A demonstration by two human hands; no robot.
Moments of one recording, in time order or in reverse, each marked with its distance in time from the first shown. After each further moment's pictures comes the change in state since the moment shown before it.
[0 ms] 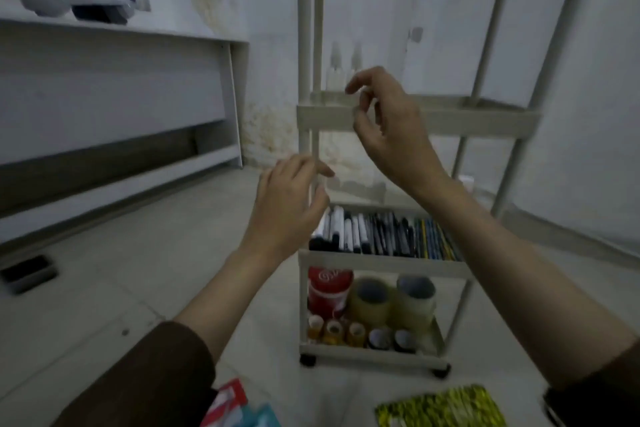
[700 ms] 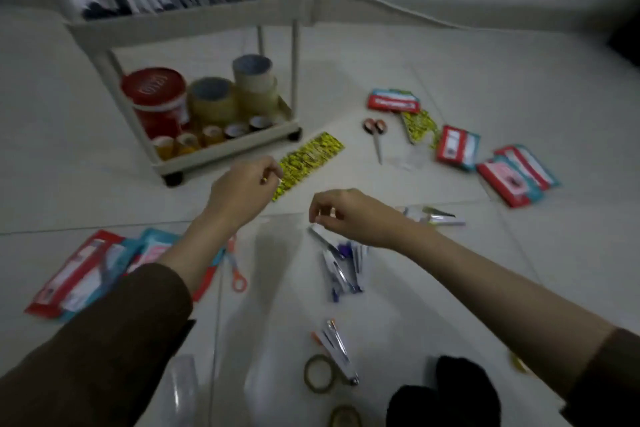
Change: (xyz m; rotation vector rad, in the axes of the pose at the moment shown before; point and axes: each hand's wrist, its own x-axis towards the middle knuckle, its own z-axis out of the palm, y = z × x) left_hand -0.245 0.057 0.117 -0.373 -0.905 -0.110; right_hand -0.395 -0.098 -0.056 -0.160 -0.834 0.957
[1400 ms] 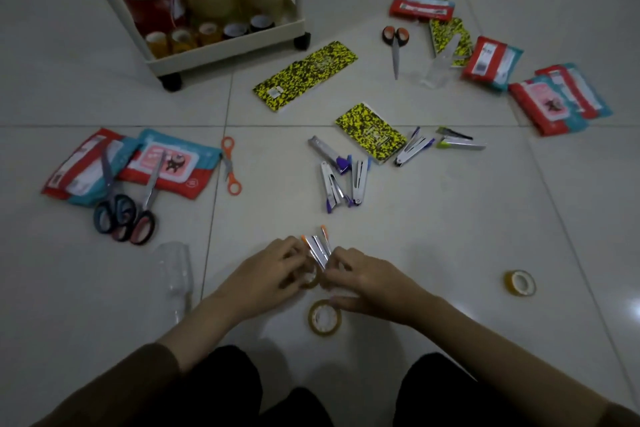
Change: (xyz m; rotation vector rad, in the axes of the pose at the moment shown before) left_hand -0.210 -0.029 0.126 0.082 -0.447 0.299; right_hand -0.162 0.031 0.145 -0.130 -0.214 -0.186
